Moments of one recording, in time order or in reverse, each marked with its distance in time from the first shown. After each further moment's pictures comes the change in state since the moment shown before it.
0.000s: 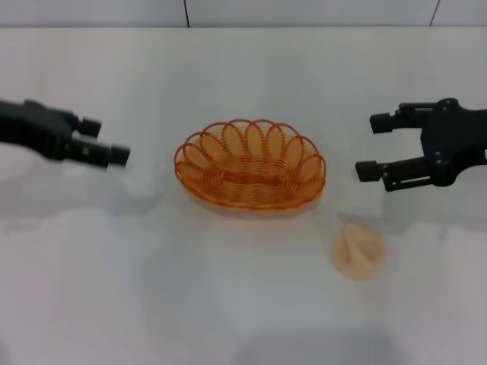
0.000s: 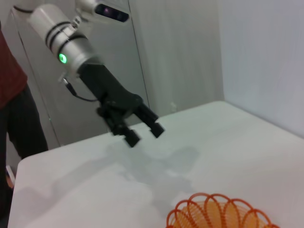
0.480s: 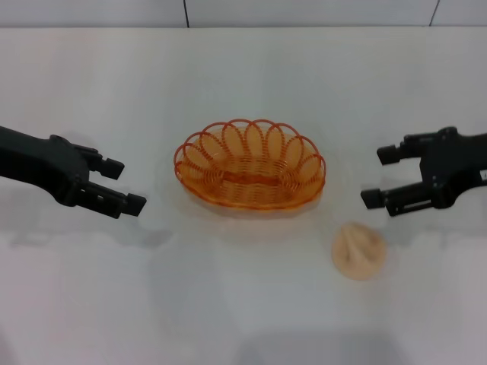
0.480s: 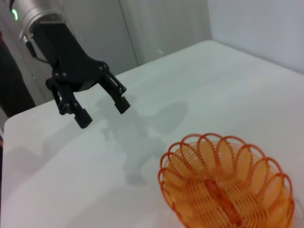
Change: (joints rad) left arm -0.009 -0.019 0.060 -0.003 0.031 0.097 0.063; right arm -0.004 0.000 -0.056 -0.058 -0.145 0.007 0.153
